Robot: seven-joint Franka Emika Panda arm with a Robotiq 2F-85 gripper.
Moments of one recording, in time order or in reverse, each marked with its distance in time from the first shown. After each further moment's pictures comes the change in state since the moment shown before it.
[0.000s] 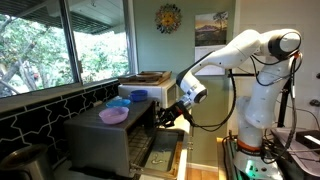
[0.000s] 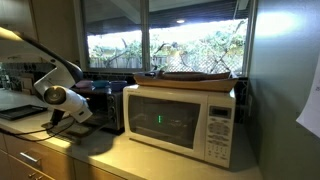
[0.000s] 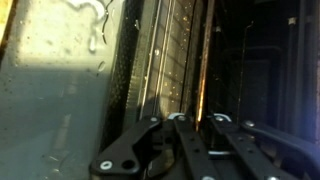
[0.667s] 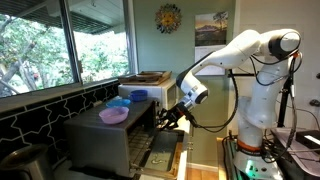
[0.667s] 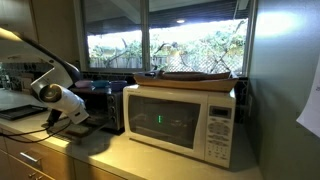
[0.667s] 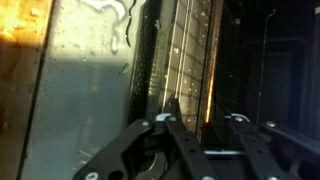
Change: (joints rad) arm 0.093 -0.001 -0.043 -0.006 -0.005 0.117 0.053
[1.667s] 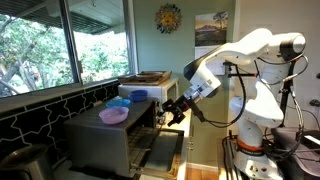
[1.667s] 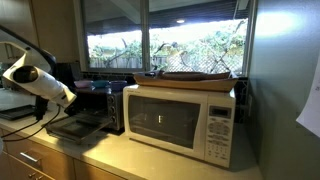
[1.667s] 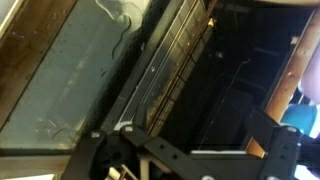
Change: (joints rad) arm 0.400 -0.172 -0.098 0.003 -0.117 0.386 -0.092
